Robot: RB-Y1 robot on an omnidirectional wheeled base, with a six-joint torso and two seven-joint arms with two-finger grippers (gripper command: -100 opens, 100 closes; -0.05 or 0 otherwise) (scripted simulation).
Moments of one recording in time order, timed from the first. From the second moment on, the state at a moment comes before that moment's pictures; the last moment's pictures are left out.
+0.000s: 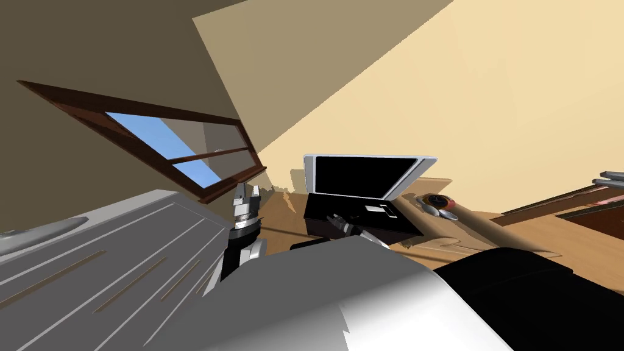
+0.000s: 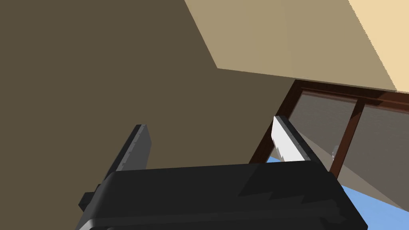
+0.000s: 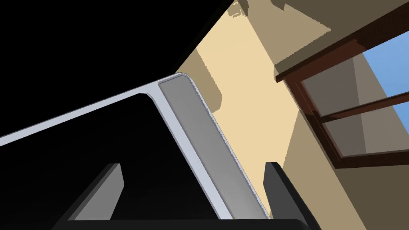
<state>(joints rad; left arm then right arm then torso) 0.49 0.03 -0.05 -2.24 -0.02 -0.54 -0.05 0.31 -0.59 0.44 -1.40 0.29 -0.41 0.40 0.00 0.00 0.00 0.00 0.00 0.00</state>
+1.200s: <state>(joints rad) 0.49 0.03 -0.05 -2.24 -0.02 -0.54 -0.05 0.21 -0.74 0.61 -1.10 0.37 -0.37 0.59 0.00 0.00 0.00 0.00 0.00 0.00</state>
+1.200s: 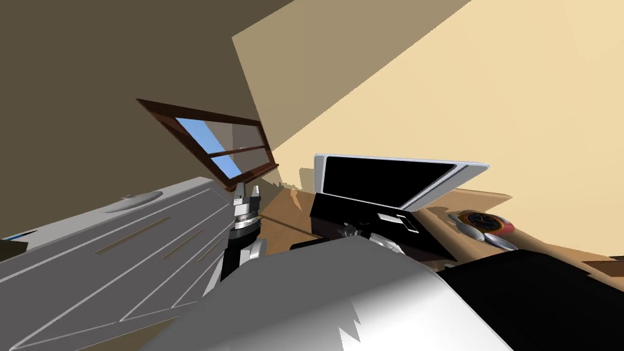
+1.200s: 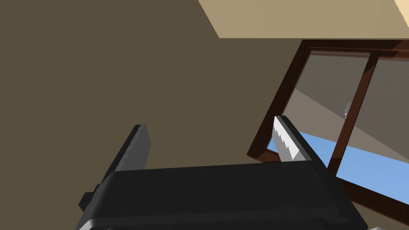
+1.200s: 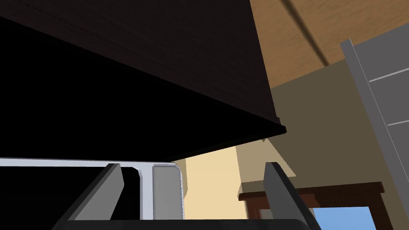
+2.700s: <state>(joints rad) 0.49 0.03 -0.05 -2.24 -0.02 -0.54 -0.05 0.05 -0.88 0.84 -0.73 0.47 -0.30 0.83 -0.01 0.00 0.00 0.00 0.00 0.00</state>
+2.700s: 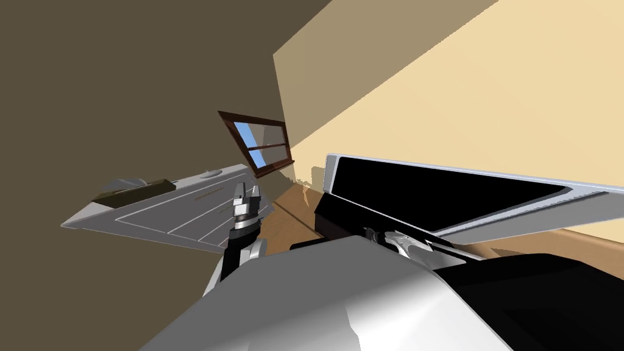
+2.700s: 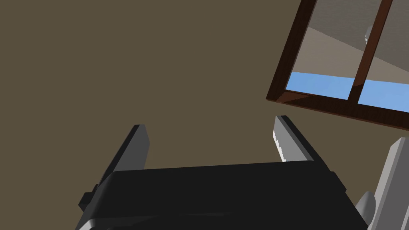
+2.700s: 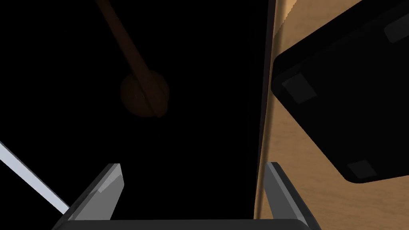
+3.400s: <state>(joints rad) 0.49 0.03 -0.05 -2.24 -0.02 -0.54 -0.05 0.04 -0.89 0.89 -0.69 0.52 -0.26 0.81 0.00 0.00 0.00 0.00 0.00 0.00</state>
